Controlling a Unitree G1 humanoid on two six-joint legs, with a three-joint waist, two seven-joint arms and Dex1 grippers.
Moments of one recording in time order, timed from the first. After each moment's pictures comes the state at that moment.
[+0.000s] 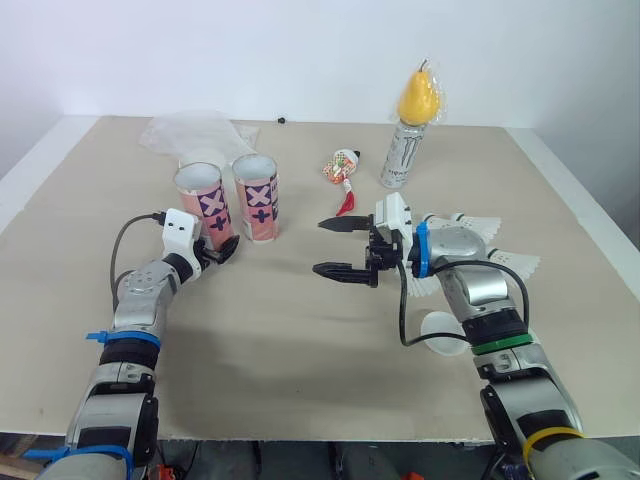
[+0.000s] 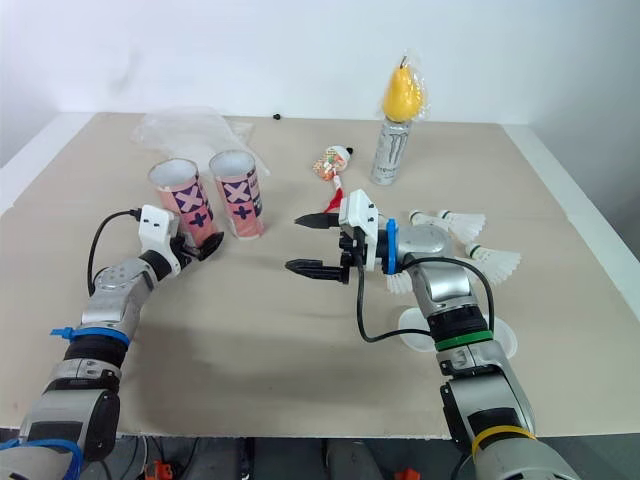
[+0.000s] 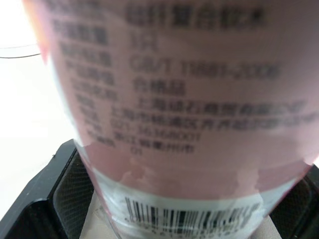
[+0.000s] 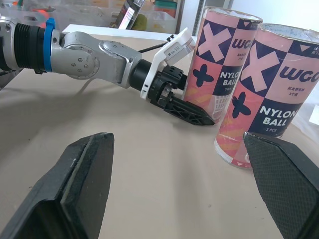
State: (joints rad) left arm -0.64 0.39 0.13 0.69 -0.20 0.00 -0.56; right arm -0.74 -0.41 0.15 0.34 0.33 0.07 1.26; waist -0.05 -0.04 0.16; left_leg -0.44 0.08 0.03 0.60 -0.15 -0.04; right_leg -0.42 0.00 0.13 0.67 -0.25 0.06
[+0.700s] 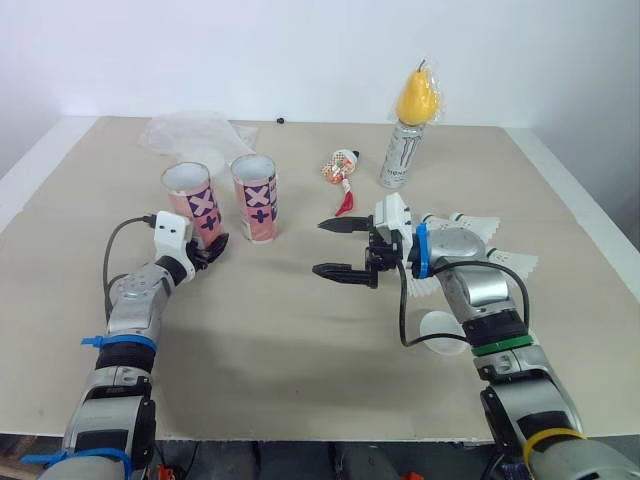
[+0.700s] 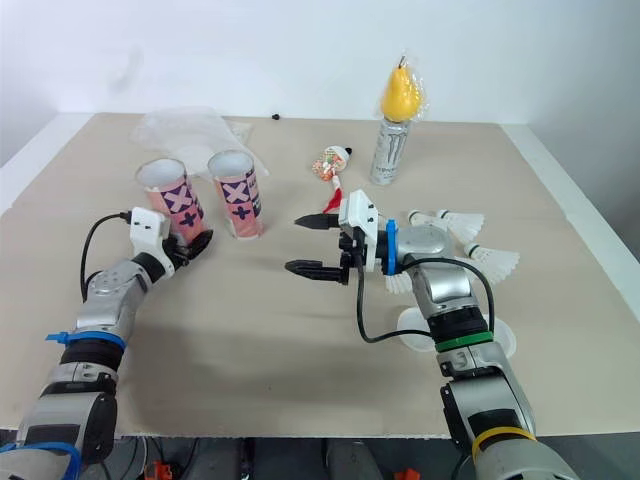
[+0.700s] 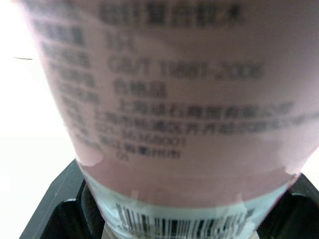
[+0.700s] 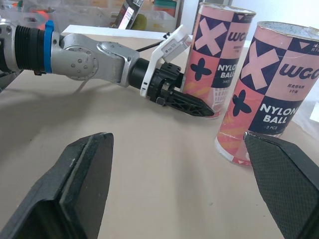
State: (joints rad) left arm -0.58 0.42 0.17 0.65 -0.20 -0.02 -0.55; right arm -0.71 -0.41 0.14 0.30 0.34 0.10 1.24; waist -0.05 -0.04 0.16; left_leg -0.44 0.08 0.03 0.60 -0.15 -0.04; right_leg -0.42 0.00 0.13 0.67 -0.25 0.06
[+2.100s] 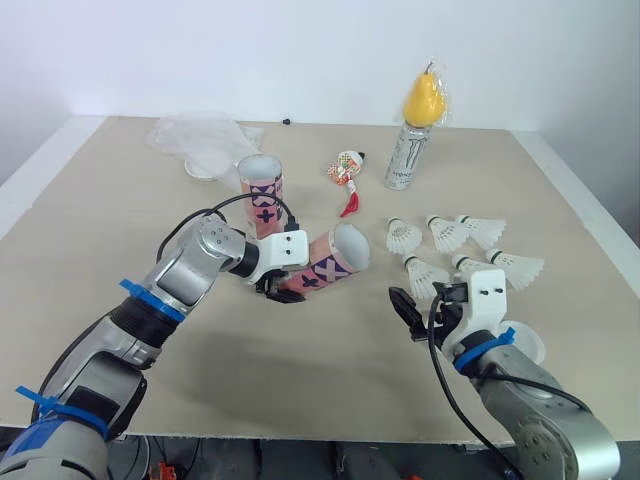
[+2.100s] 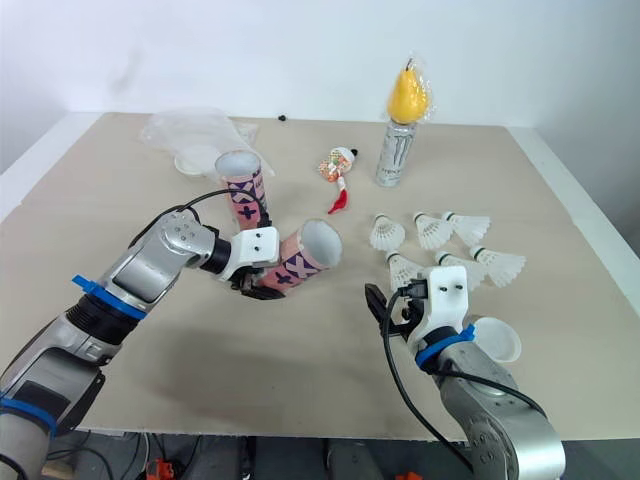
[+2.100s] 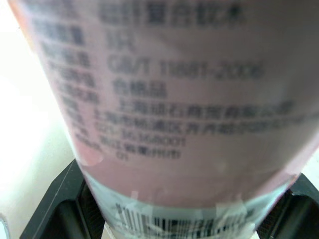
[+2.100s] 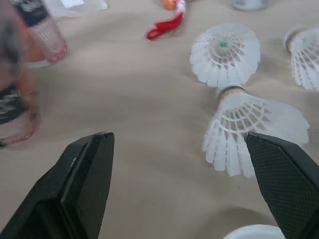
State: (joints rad) left arm -0.83 0.55 -0.48 0.14 0.03 0.44 -1.19; right arm 0.03 -0.28 -0.20 -0.76 0.48 0.93 0.10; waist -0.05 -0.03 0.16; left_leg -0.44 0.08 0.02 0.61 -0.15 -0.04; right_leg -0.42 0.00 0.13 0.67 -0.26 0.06
